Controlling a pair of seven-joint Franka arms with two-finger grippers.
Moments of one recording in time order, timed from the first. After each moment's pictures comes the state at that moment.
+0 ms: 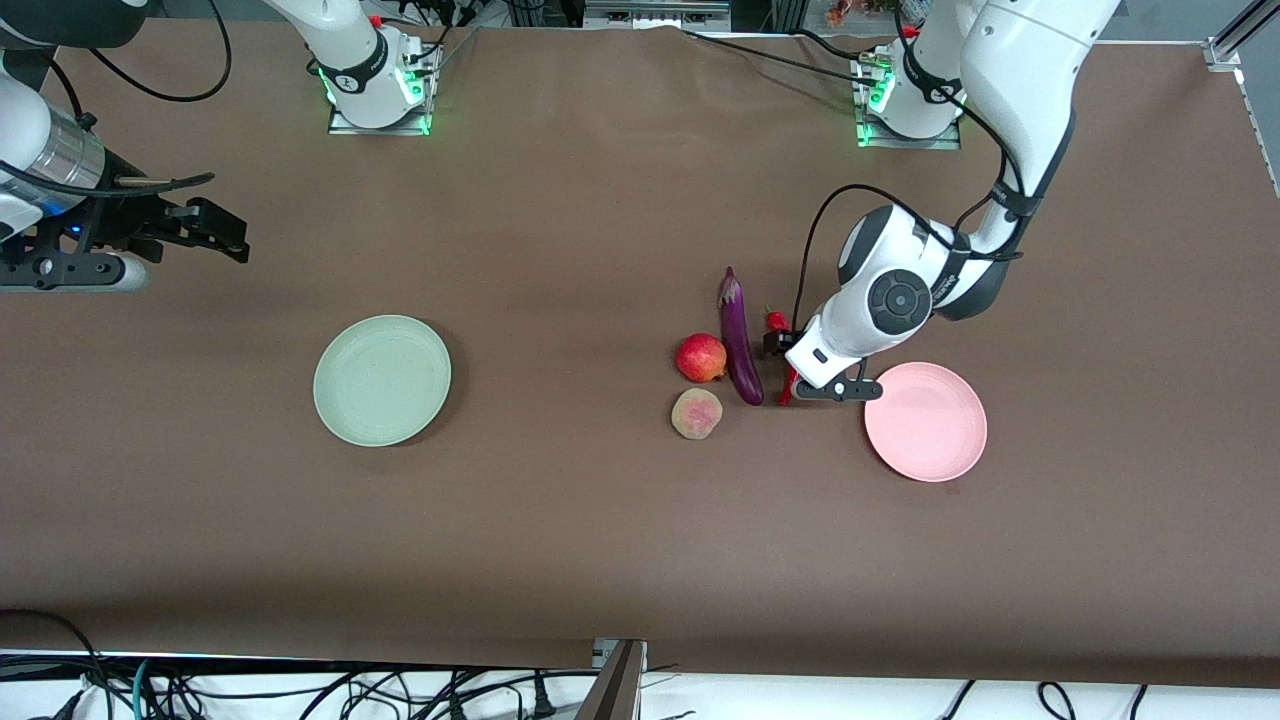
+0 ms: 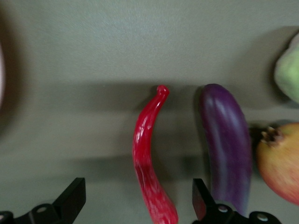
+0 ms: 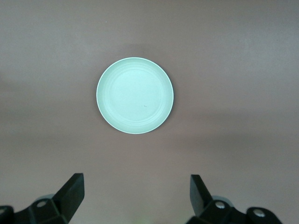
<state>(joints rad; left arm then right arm) -0.17 0.53 -0.25 -1.95 -0.05 2.34 -0.39 0.16 0.08 -0.04 -1.53 0.01 1.54 0.10</state>
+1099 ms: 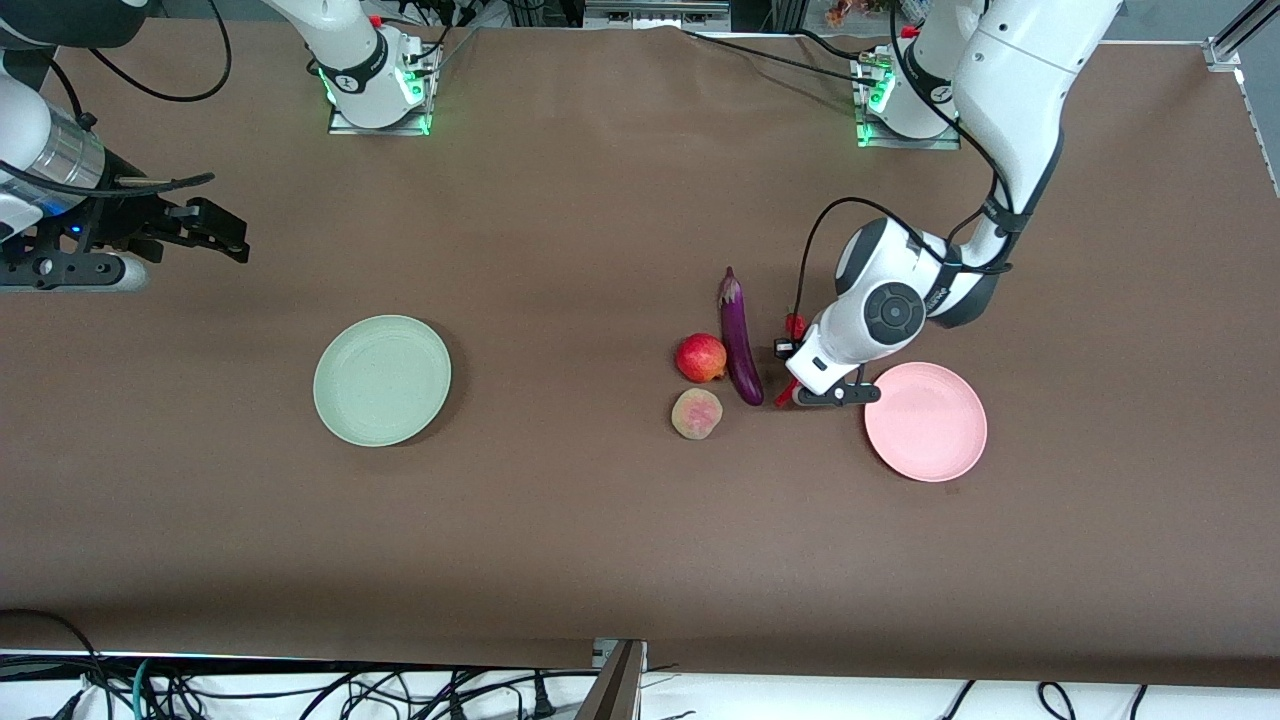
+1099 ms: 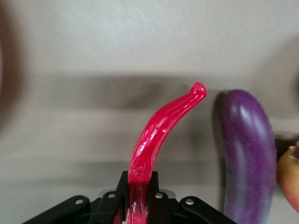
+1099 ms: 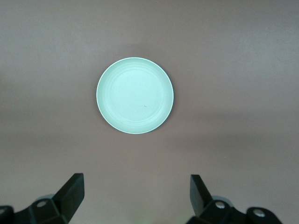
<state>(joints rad) -0.17 0.55 -0.23 -1.90 -0.05 2.26 -0.42 0.16 0.08 -0.04 -1.53 0.01 1.54 0.10</state>
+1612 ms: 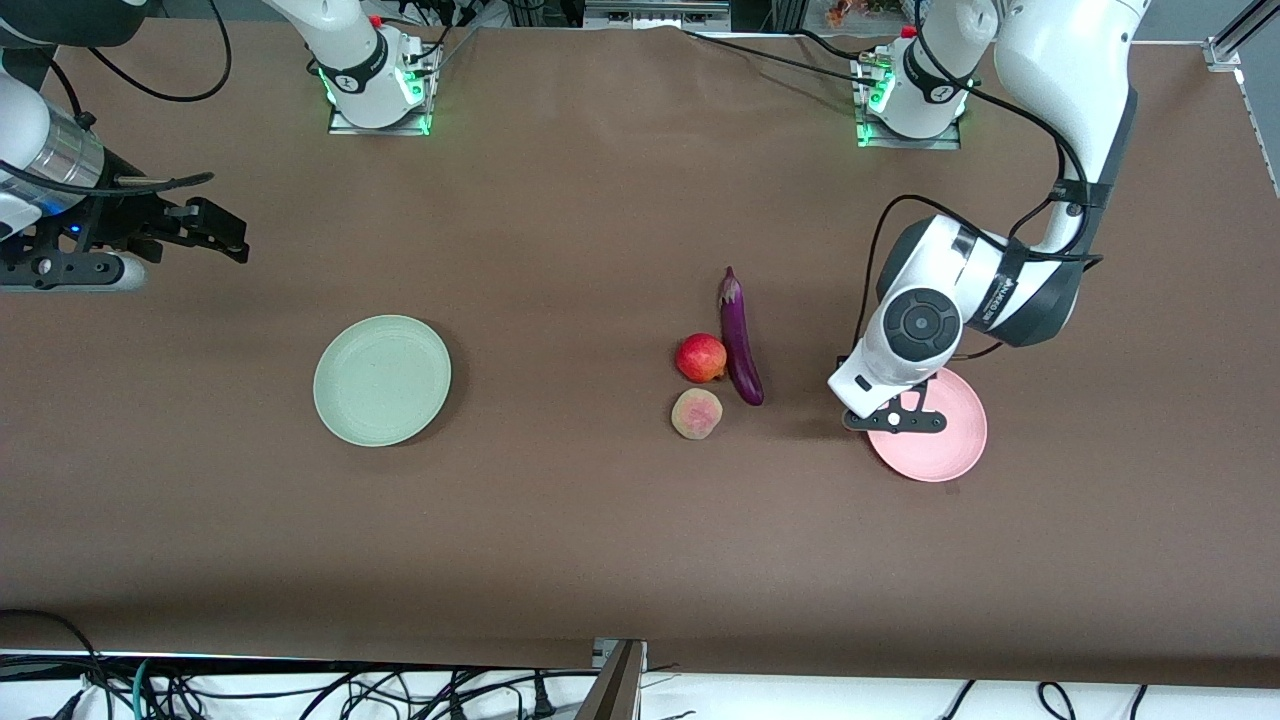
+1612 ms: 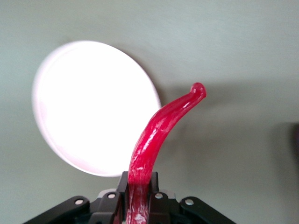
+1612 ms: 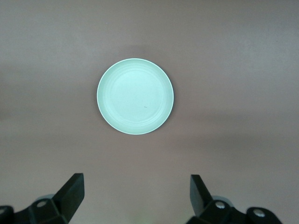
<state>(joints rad) -0.16 0.52 -0.19 -1.69 0.35 1.96 -0.40 0.16 0.08 -0.04 -1.53 0.01 1.54 0.10</state>
